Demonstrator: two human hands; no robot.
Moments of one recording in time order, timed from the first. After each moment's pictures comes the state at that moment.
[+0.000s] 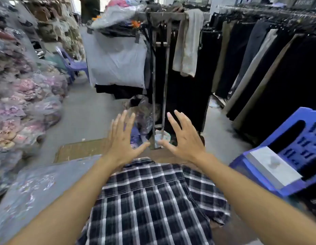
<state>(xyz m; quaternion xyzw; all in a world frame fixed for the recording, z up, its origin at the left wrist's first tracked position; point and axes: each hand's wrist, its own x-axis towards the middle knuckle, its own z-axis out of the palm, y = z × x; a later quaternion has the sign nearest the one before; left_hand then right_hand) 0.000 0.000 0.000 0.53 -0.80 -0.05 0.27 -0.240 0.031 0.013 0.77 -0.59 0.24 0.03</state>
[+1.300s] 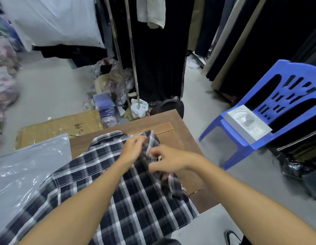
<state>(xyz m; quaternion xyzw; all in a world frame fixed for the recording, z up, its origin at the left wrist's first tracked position) -0.137 0.025 -0.128 0.59 -0.56 -0.54 0.22 -0.278 0.106 -0.023 0.57 -0.56 0.07 -0.59</state>
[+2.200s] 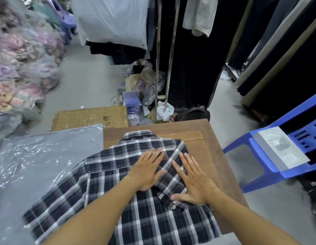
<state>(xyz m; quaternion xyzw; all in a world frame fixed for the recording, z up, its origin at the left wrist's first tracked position) -0.065 0.067 -0.157 0.45 -0.87 -0.17 -0.07 -0.288 0.127 -0.160 0.83 -0.54 -0.12 -0.13</state>
